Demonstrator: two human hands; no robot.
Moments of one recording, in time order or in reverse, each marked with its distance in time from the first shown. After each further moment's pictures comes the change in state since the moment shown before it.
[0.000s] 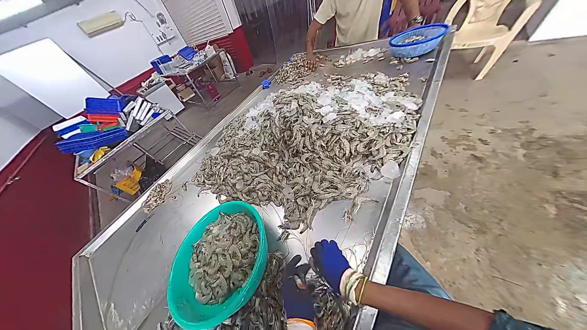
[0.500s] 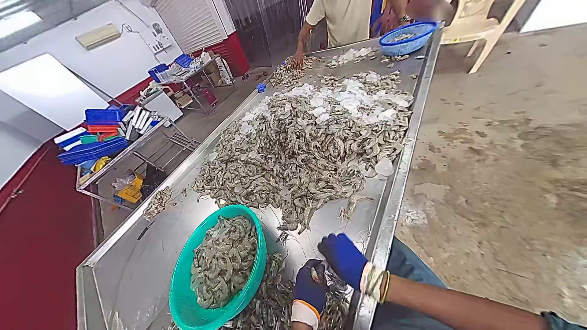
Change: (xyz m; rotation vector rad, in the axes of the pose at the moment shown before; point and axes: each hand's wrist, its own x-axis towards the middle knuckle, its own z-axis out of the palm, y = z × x) left_hand 0.011 0.041 0.010 0.259 -0.458 -0.142; right_hand -0.037 0.029 -0.044 -0.075 0.089 -0.096
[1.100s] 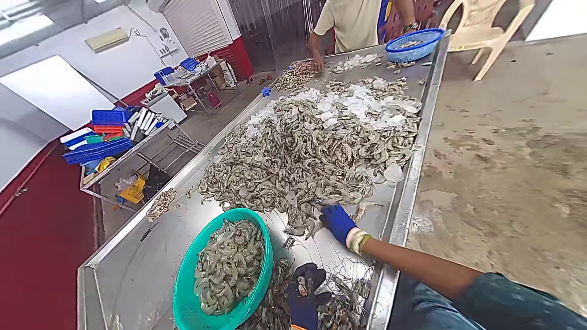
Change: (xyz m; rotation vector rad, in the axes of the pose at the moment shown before) left_hand -0.016 -0.021 -0.008 -0.700 0.309 0.137; right_hand 0.106 0.059 -0.001 -0.018 0.236 -0.027
